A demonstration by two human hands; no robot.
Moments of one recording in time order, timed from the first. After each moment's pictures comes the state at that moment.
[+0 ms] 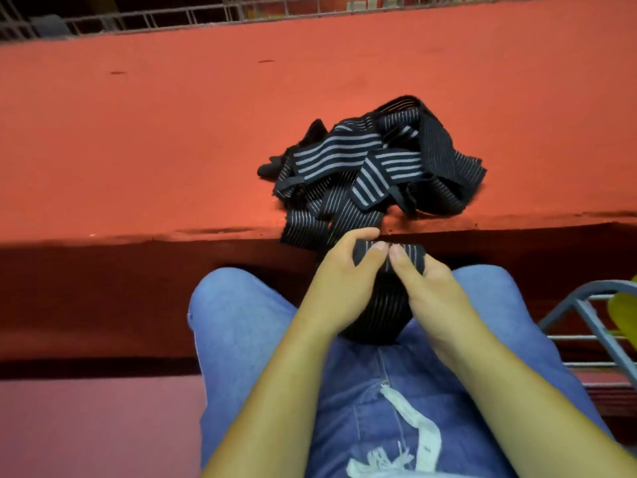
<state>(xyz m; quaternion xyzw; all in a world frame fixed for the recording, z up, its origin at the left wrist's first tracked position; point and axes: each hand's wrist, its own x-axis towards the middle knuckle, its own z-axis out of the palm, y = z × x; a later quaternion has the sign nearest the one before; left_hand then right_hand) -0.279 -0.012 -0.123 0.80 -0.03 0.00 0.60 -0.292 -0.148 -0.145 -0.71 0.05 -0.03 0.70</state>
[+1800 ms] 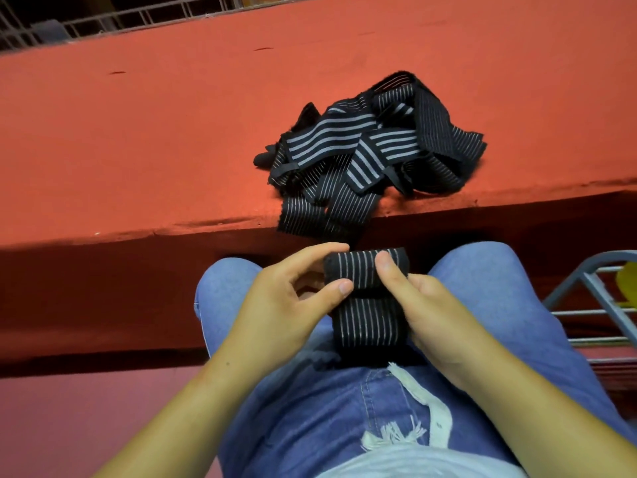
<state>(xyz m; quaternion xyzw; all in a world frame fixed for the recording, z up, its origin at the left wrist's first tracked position) -0.340 0.044 -0.105 0.82 -0.12 0.03 0.56 -0.335 -0.149 -0.142 -0.67 0.01 0.15 0.73</state>
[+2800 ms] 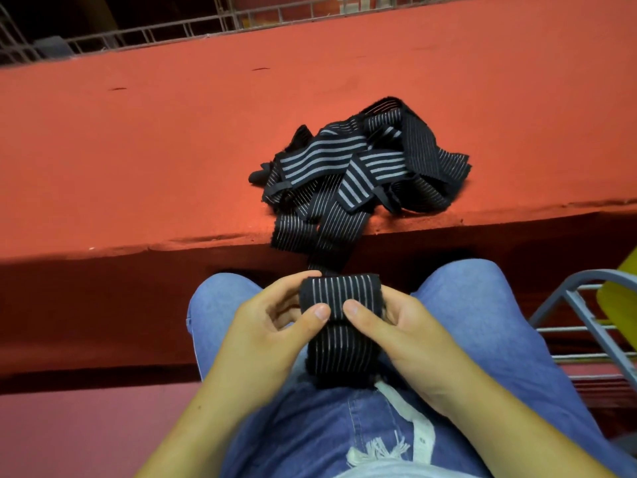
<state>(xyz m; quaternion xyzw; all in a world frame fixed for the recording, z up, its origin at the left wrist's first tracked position) -0.363 0.040 -0.103 0.76 -0.03 -0.01 0.65 -0.347 -0.147 -0.138 -0.64 -0.06 0.14 0.76</state>
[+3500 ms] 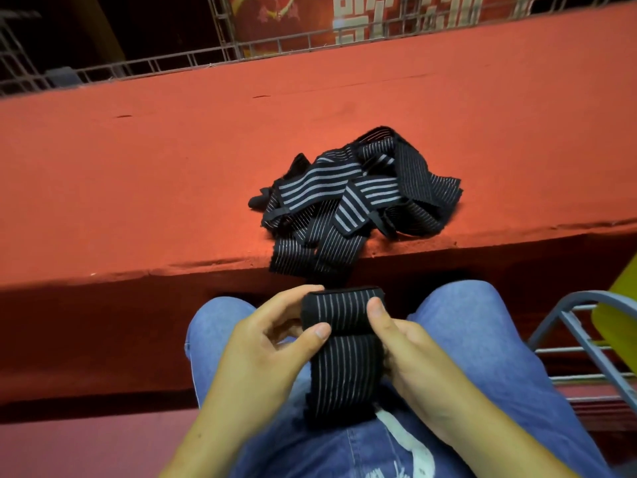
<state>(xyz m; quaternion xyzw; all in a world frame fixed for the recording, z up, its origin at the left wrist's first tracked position) -0.359 0.040 -0.094 0.78 -0.07 0.04 0.62 -0.345 -0.150 -0.136 -0.61 -0.02 0.17 0.77</state>
